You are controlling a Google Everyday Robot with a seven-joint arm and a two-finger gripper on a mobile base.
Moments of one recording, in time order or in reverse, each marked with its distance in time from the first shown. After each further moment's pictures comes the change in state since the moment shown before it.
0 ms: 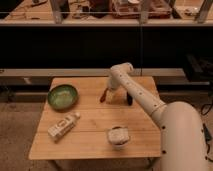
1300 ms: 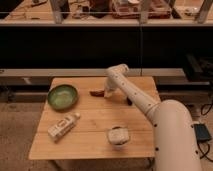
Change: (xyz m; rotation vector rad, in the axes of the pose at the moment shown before) arm 0.001 -0.004 0.022 0.023 -0.027 -0.067
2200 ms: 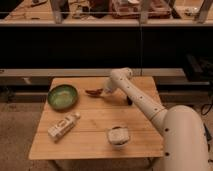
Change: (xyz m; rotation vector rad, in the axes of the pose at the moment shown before) arm 0.029 -0.013 -0.011 -0.045 0.194 -0.019
